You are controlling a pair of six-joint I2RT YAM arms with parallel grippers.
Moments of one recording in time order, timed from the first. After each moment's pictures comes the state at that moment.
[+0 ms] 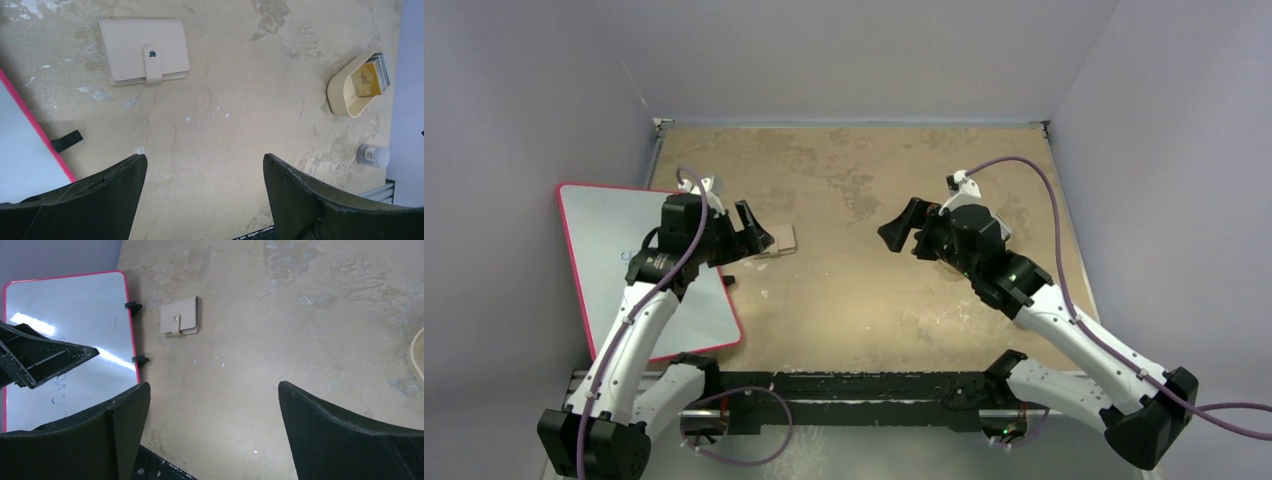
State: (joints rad) left arm -0.16 0.92 0.87 -0.64 0.22 -0.51; right arm 0.68 0.96 0.87 -0.33 0.14 0.73
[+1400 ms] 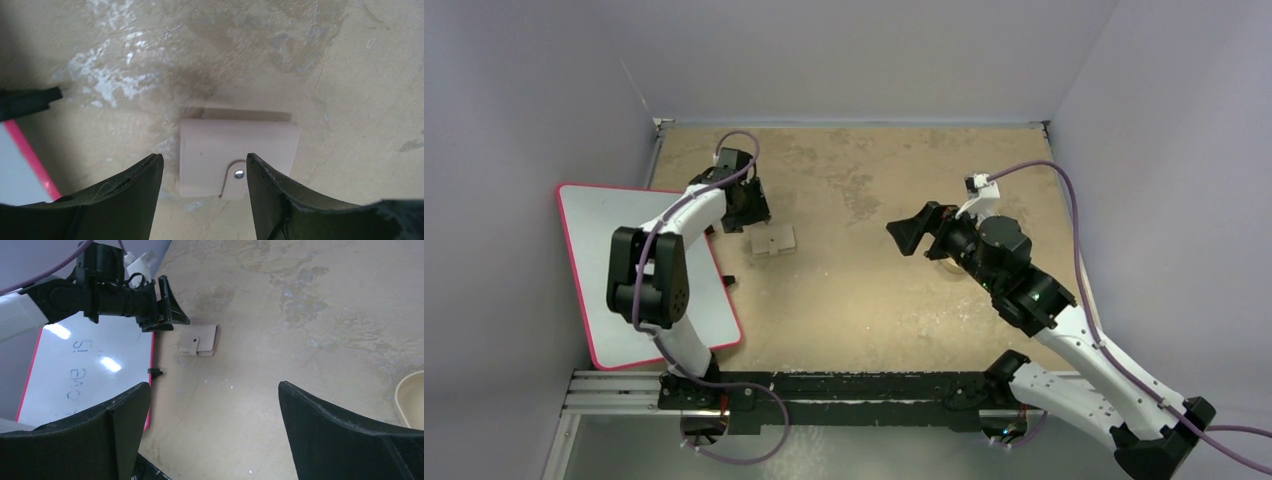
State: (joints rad) left arm -0.15 1.71 1.19 -0.56 -0.10 -0.48; right arm 0.69 0.81 0.85 -0.25 0.13 0.60
